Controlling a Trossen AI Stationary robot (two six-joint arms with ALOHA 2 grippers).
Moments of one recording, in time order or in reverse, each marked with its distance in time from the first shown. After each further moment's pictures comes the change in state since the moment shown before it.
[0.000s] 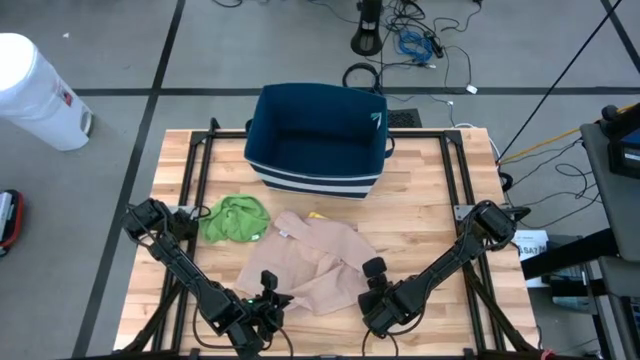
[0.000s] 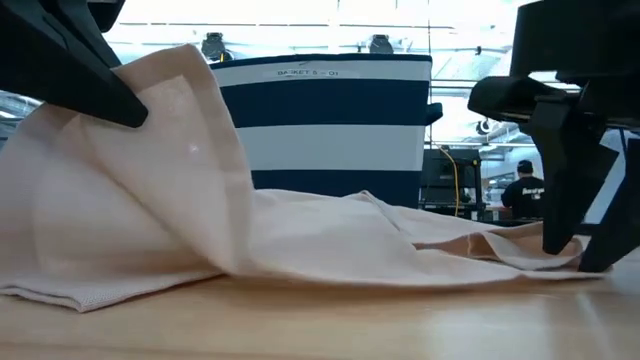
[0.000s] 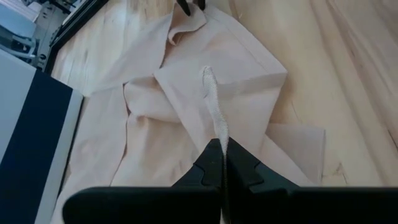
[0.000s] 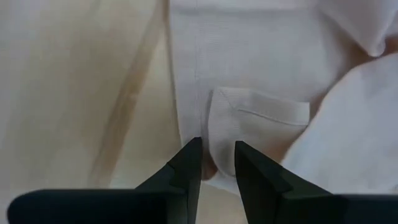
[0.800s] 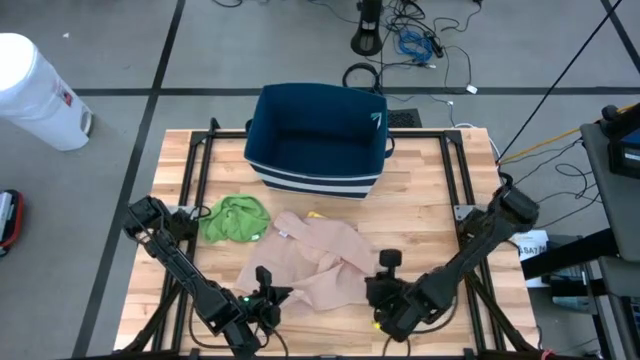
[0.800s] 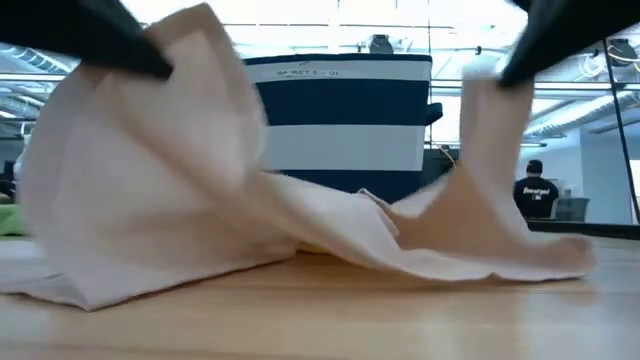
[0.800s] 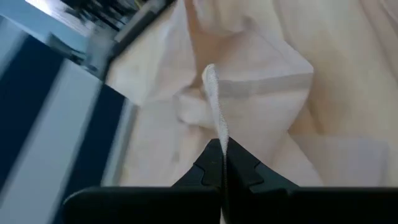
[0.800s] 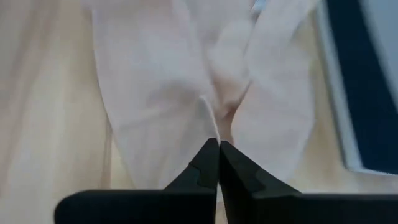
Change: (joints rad) left arm -0.018 -0.045 0.000 -0.040 -0.182 0.026; right arm 0.076 -0.235 -0.007 0.013 0.336 0.335
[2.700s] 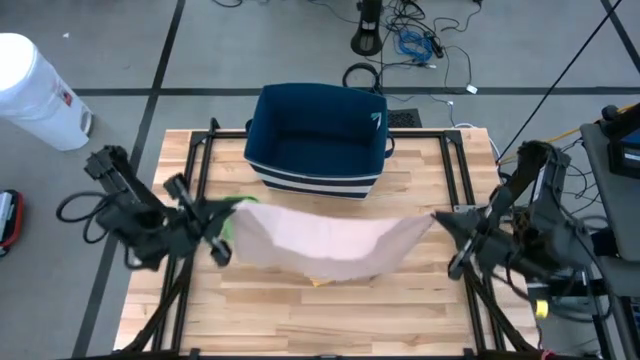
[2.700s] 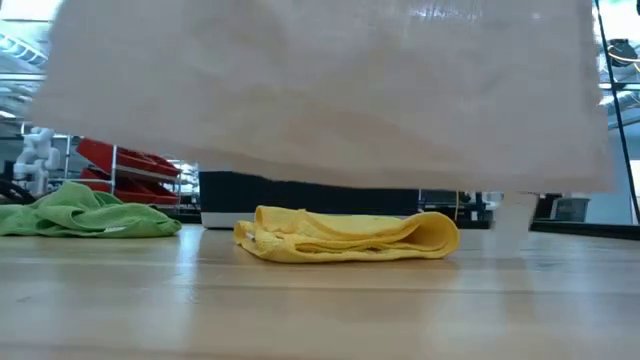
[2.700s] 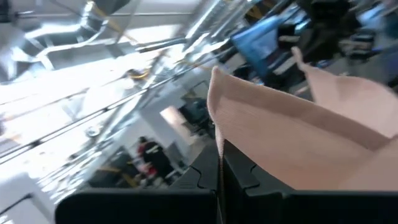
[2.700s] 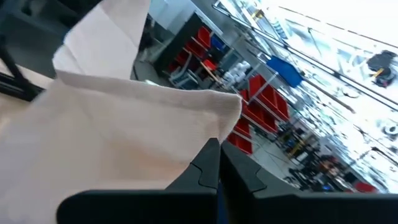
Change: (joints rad) left arm 0.069 -0.700 0.000 1.072 -0.096 1.562; right arm 0.299 -0.626 0.000 0.824 0.852 -1.475
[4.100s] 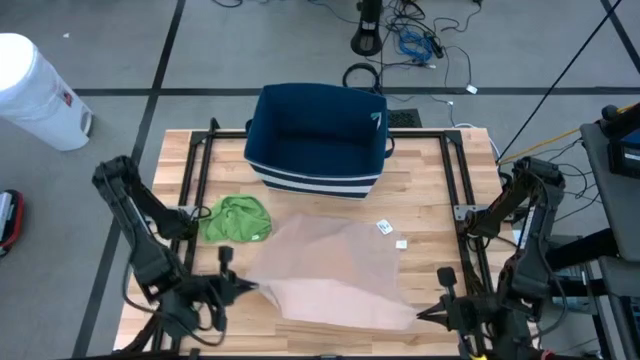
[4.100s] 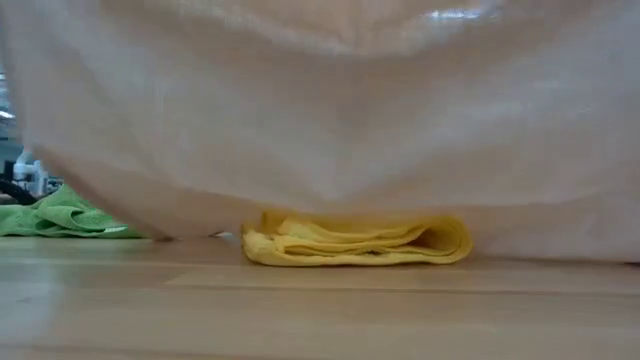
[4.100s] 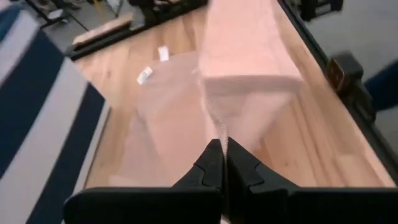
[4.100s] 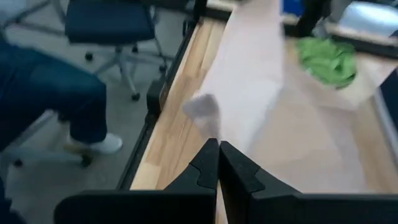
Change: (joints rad) left arm -0.182 0.244 0.000 -1.380 0.278 -1.757; right arm 0.171 0.251 -0.142 -0.692 -0.686 1.525
